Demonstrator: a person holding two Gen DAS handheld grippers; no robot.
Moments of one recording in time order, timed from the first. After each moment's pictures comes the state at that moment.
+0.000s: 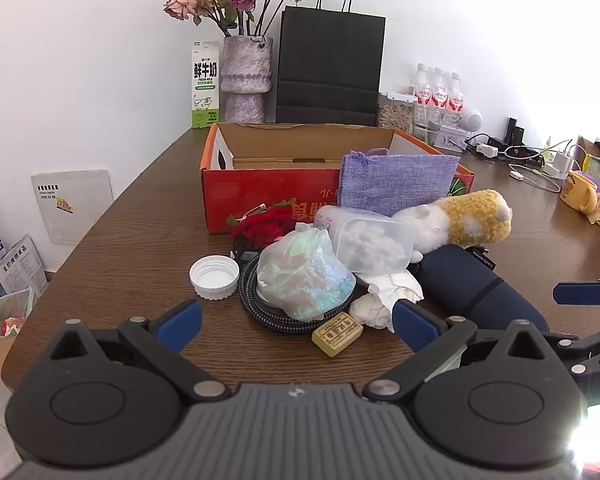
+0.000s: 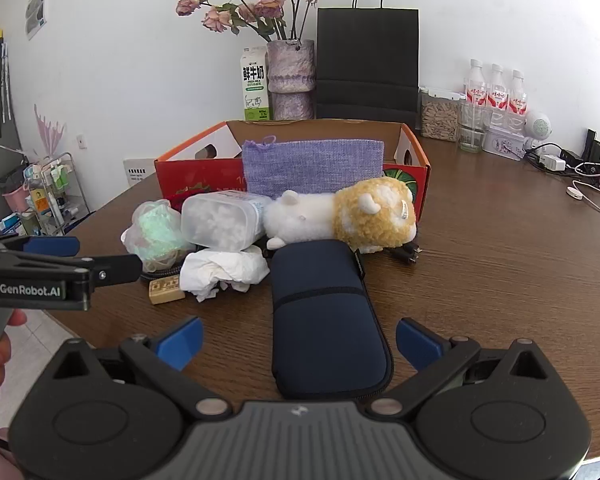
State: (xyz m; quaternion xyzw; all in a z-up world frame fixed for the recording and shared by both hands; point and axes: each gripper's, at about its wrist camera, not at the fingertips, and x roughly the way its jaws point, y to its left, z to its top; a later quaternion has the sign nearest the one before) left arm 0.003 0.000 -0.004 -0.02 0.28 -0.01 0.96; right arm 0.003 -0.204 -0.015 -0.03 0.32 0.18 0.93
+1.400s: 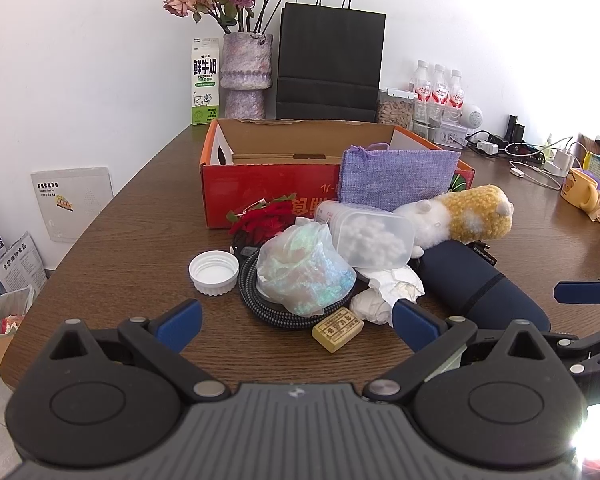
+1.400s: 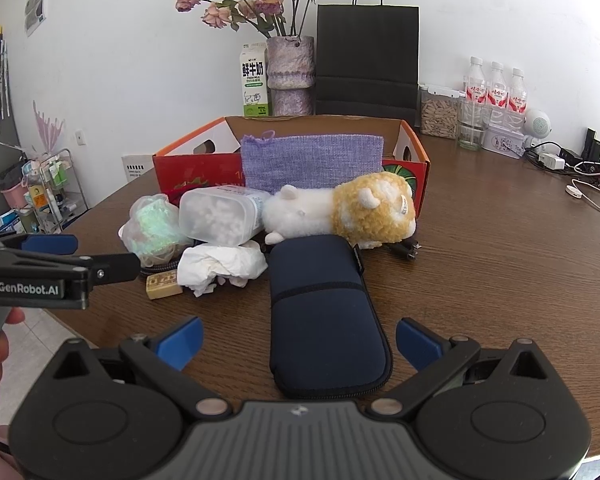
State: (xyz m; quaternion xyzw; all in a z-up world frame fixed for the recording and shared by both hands) left arm 0.003 -0.001 -0.005 -0.02 0.29 -0.01 0.96; right arm 0.003 -0.204 -0.019 -0.03 0.32 0.18 0.93
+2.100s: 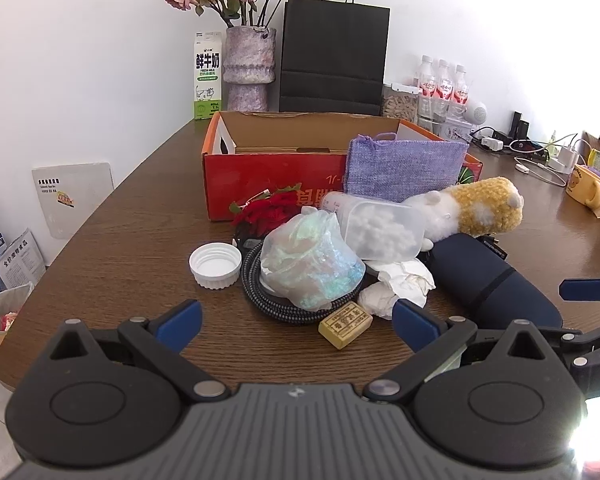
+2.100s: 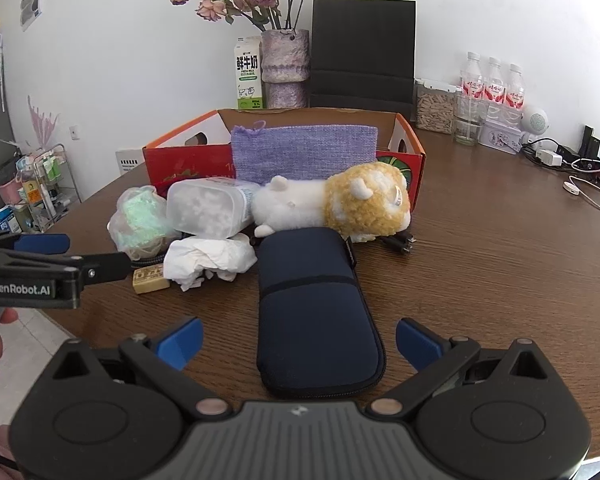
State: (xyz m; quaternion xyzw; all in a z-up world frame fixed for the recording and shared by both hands) left arm 0.007 0.001 -0.018 -0.02 0.29 0.00 0.96; right arm 0.009 -0.207 -0.025 -0.04 0.33 0.17 0.93
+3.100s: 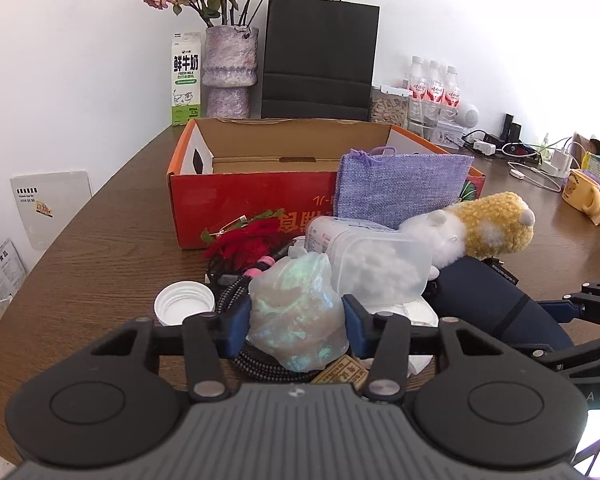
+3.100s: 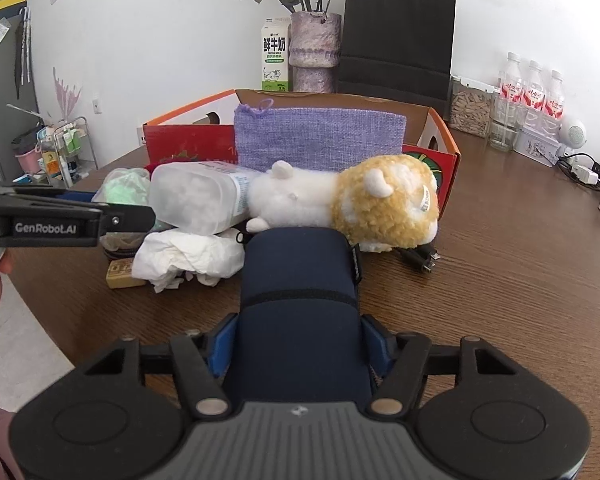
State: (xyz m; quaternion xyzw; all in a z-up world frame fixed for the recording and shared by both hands) left arm 0.052 0.000 -0.018 -0.03 0.29 -0.03 0.96; right arm 0.051 -0.204 -0.042 -0.07 0.33 0.22 0.91
